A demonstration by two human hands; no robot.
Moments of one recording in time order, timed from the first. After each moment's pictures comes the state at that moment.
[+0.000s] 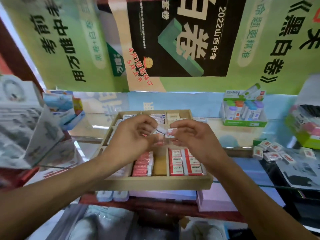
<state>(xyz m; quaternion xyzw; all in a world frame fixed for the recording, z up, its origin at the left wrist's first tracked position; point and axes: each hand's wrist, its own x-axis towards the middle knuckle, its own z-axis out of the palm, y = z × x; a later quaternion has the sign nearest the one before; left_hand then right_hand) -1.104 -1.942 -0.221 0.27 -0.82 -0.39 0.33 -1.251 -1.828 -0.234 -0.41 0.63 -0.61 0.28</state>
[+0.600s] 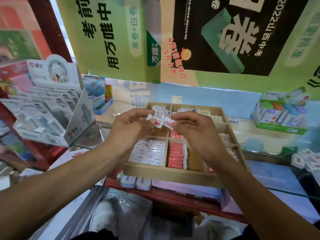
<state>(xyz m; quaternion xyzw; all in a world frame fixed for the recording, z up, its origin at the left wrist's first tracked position) -1.028 -1.978 -0.224 0.35 -0.55 -0.64 0.41 -1.183 -1.890 -0.236 -0.46 0.62 -0.59 0.23</state>
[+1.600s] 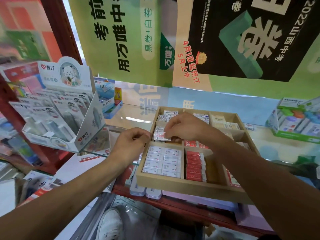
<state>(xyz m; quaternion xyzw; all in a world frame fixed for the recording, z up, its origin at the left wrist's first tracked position) -1.002 -2.034 -0.274 0.46 -0.66 -0.48 0.34 -1.176 -1.981 -0.222 -0.54 0.73 -0.28 0.31</state>
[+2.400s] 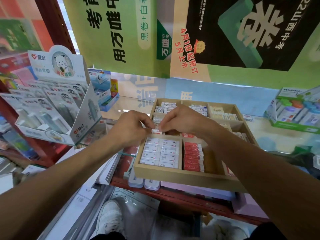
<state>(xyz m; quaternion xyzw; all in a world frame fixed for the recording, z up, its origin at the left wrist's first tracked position) -1.008 -2.053 -0.253 0.39 -0.85 -0.28 0.21 -1.174 -1.984 -0.233 -0.54 0.72 -0.29 0.32</state>
